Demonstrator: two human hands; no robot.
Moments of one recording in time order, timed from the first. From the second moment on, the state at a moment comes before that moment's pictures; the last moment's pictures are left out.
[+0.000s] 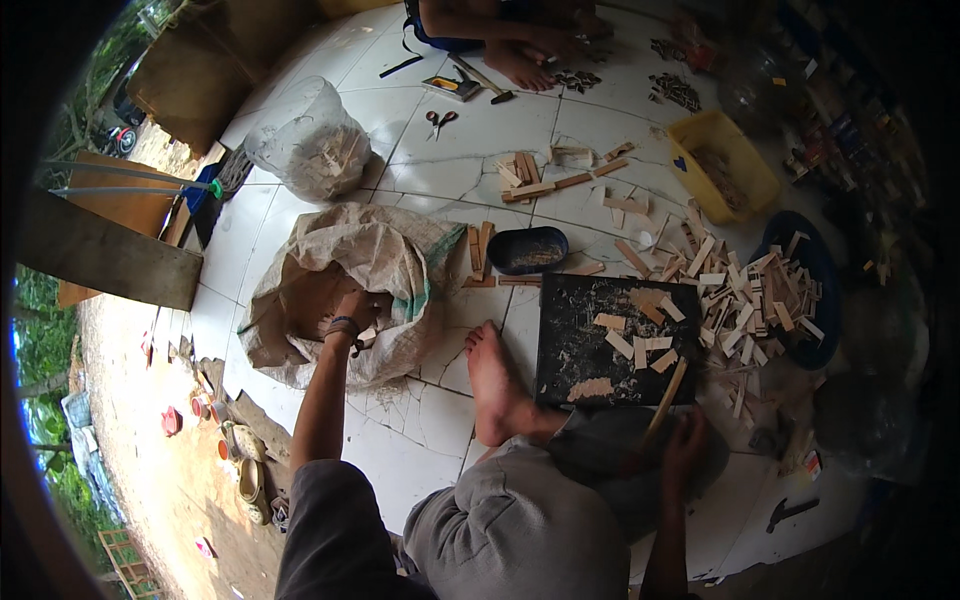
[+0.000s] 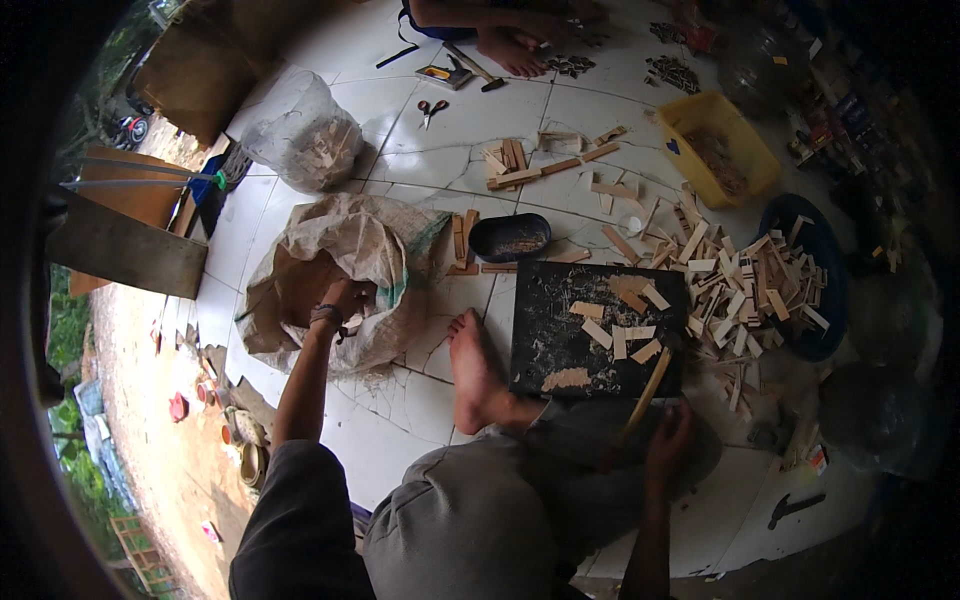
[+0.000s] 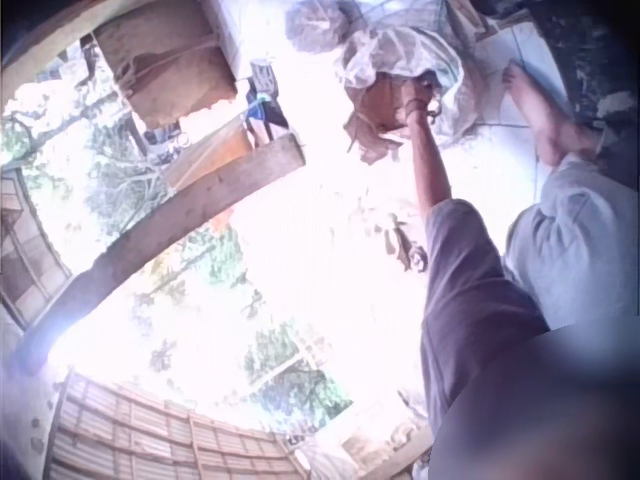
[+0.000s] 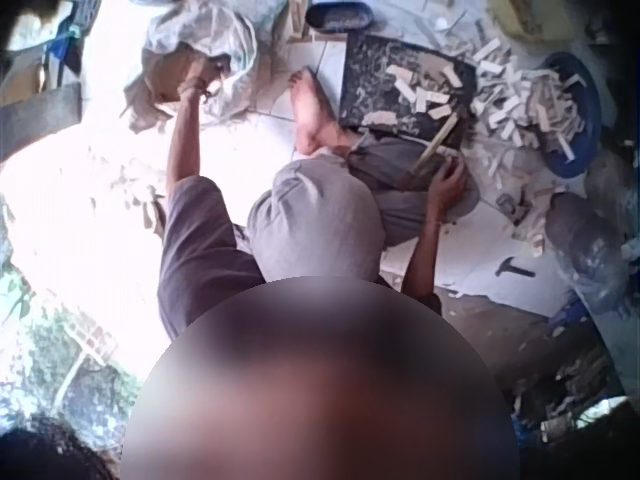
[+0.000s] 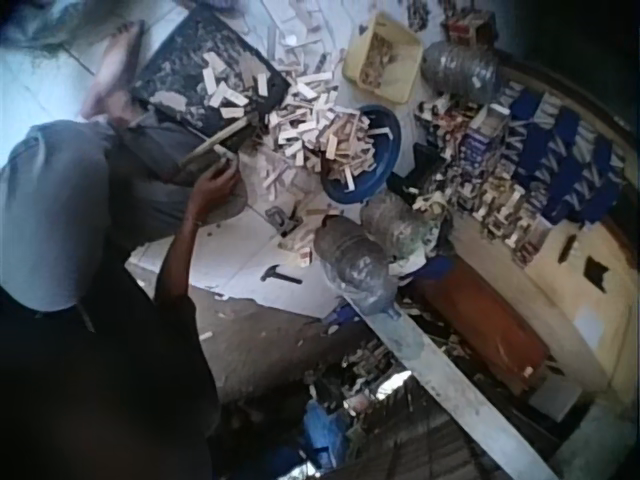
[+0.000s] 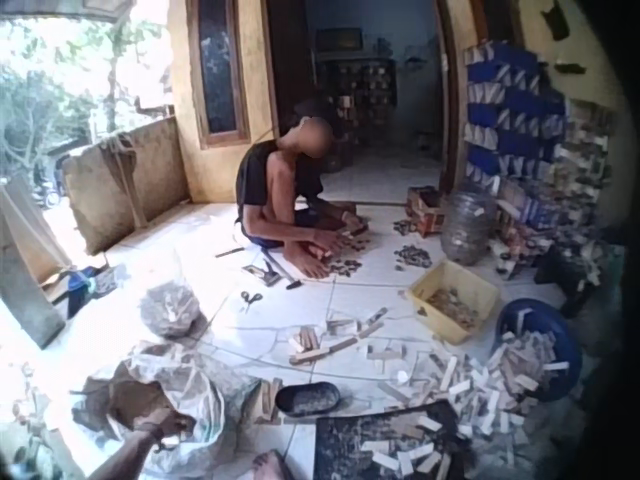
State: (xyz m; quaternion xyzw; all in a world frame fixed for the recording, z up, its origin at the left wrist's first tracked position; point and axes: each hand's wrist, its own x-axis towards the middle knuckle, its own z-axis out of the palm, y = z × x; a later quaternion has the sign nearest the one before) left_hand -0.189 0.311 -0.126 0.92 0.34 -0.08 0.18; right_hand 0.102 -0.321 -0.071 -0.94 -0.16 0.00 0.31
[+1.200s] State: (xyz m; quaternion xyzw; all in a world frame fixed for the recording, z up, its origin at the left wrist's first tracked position) left_hand -0.045 0.043 0.017 0.91 -0.06 0.08 0.39; right_hand 0.151 -0.162 -0.002 -0.84 -0.49 0.01 0.22
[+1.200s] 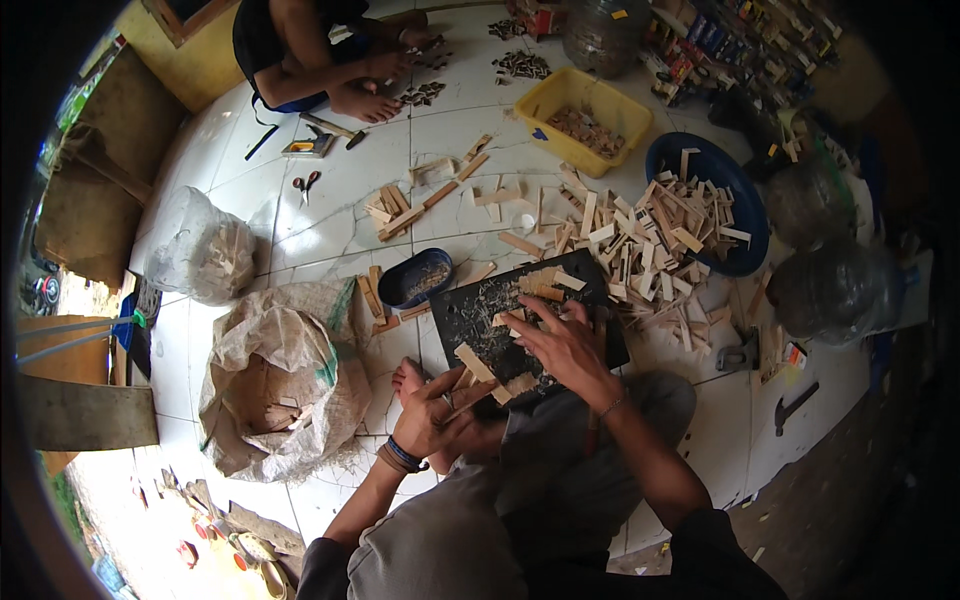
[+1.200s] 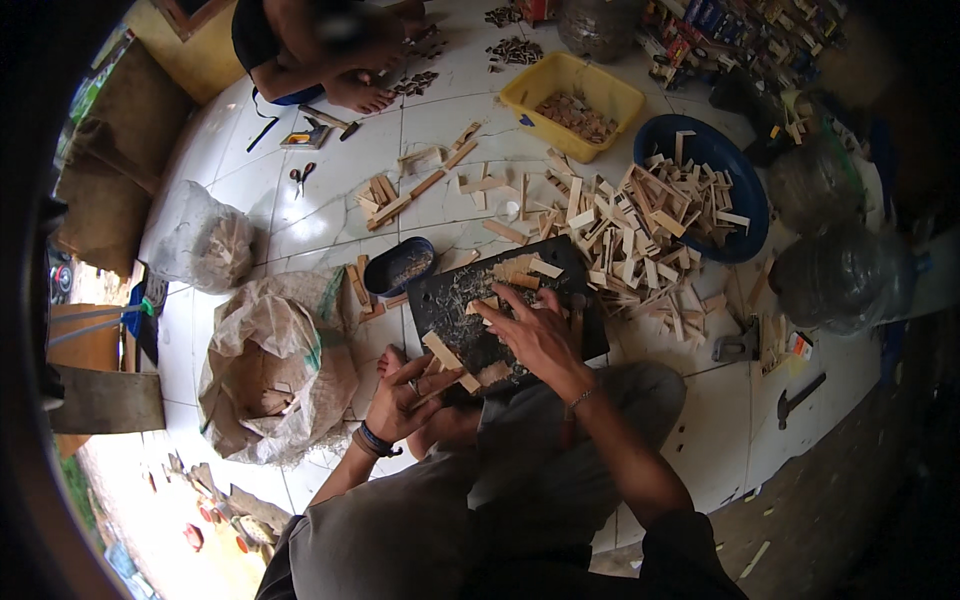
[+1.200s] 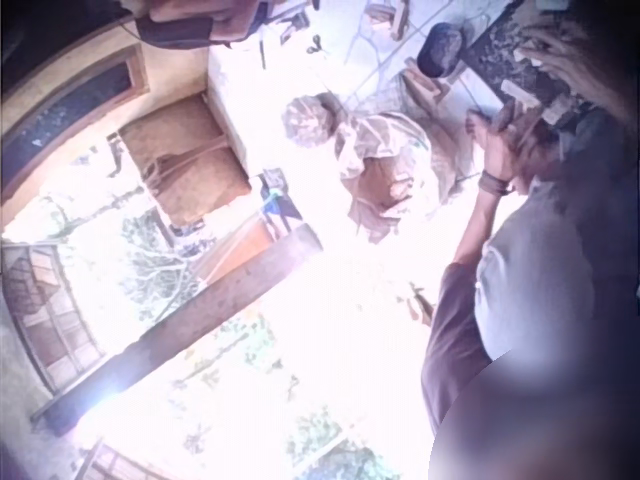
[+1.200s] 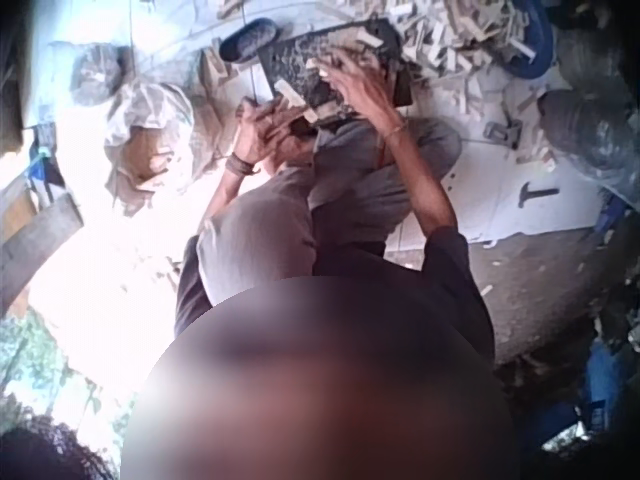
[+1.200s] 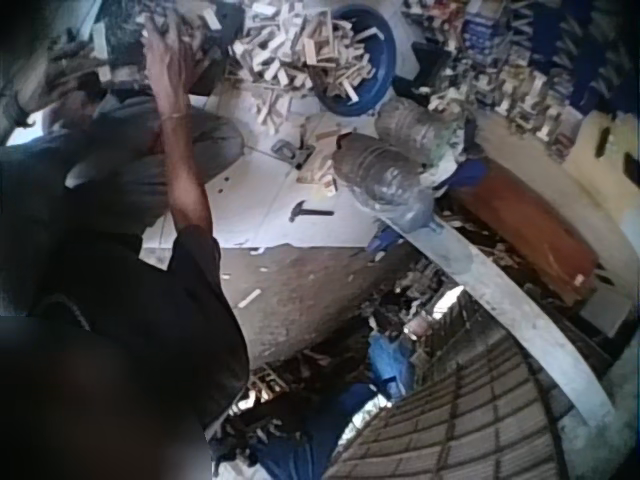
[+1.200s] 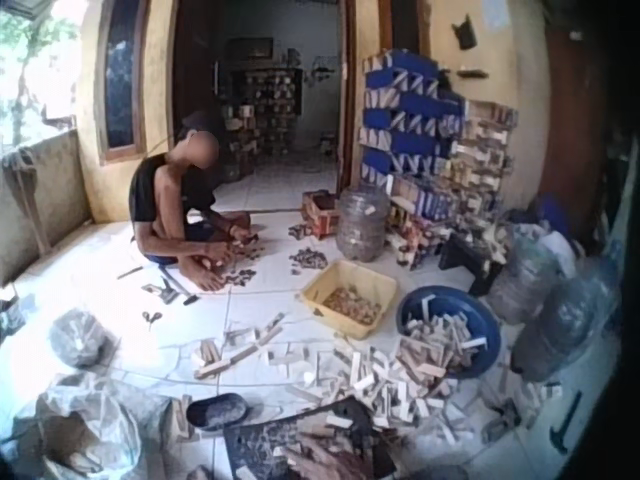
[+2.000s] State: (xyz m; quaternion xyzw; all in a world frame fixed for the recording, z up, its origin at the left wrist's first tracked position) left_hand 0.012 0.051 0.012 0.92 -0.15 0.09 0.36; right_hand 0.088 -0.174 -0.001 -0.87 -0.35 0.00 0.35
